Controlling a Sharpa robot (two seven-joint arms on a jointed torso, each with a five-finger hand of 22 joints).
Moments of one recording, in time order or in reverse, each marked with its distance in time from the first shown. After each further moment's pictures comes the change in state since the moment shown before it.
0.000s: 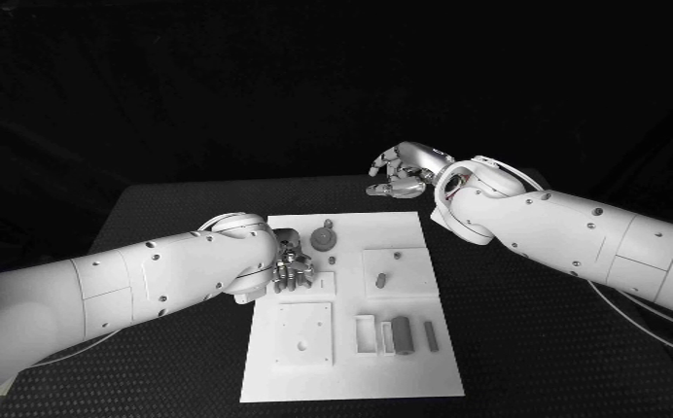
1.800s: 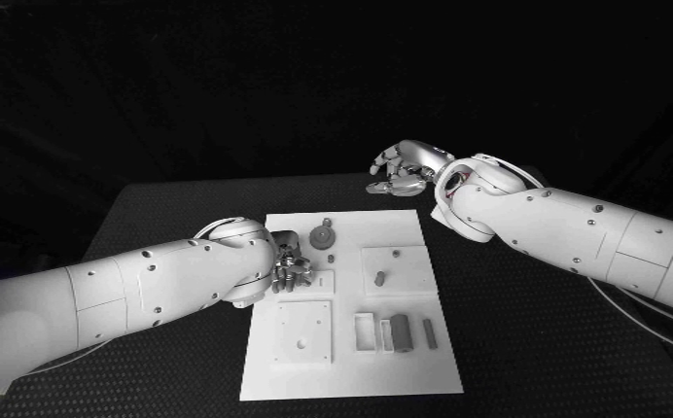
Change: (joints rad) left arm -0.023 -0.017 0.006 0.032 -0.072 -0.031 0.004; left_hand -0.004 -0.003 -0.002 0.001 -0.008 0.000 0.000 0.000 0.004 -0.004 0.004 0.004 0.000 -0.007 0.000 0.004 -0.005 0.000 0.000 0.000 0.000 0.006; right arm 0.000 -0.006 0.000 -0.001 0.010 0.007 0.001; right_hand 0.000 0.000 0.000 0.011 0.000 -0.003 0.000 0.000 -0.001 -0.004 0.004 0.000 -0.003 0.001 -0.001 0.000 0.000 0.000 -0.002 -0.002 0.000 0.000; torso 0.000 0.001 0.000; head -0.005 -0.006
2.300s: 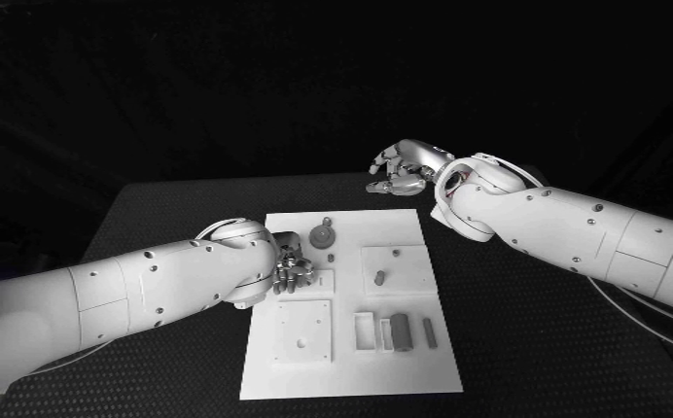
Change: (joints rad) left arm -0.004 0.007 -0.002 -0.003 0.004 0.002 0.001; left_hand -0.009 -0.009 0.004 0.001 -0.003 -0.001 -0.001 0.000 0.003 0.000 0.000 0.000 0.000 0.000 0.000 0.000 -0.003 0.000 0.000 0.000 0.000 0.004; right arm 0.000 0.001 0.000 0.000 0.001 0.001 0.000; right_hand 0.000 0.000 0.000 0.000 0.000 0.001 0.002 0.000 0.000 0.000 0.000 0.000 -0.001 0.000 0.000 0.000 0.000 0.000 -0.002 0.002 0.000 0.000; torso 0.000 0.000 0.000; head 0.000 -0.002
